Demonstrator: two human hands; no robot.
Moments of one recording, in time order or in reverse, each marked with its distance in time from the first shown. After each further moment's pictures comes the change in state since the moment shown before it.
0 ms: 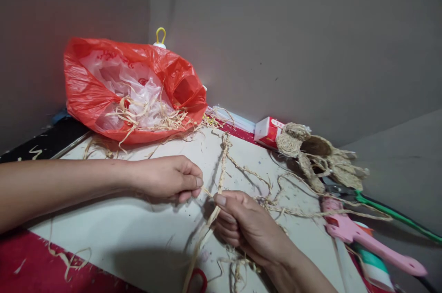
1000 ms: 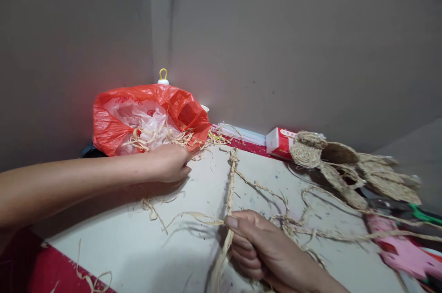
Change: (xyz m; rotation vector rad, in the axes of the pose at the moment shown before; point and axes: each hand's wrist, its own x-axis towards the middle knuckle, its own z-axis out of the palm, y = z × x) left_hand 0.003 0.029 -0.043 1.335 0.529 -0.093; right_hand 0.003 -0.001 -0.001 0.025 -0.164 0.022
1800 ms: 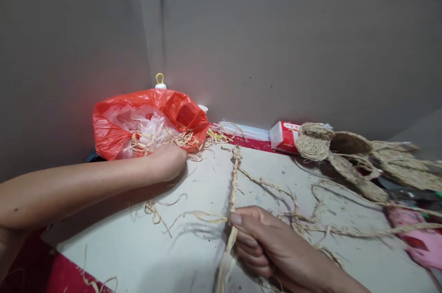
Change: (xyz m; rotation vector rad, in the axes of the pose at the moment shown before) left_hand 0.015 -0.004 0.015 0.104 0.029 -0.154; right_hand 0.001 -0.003 -0.004 0.005 -0.045 -0.019
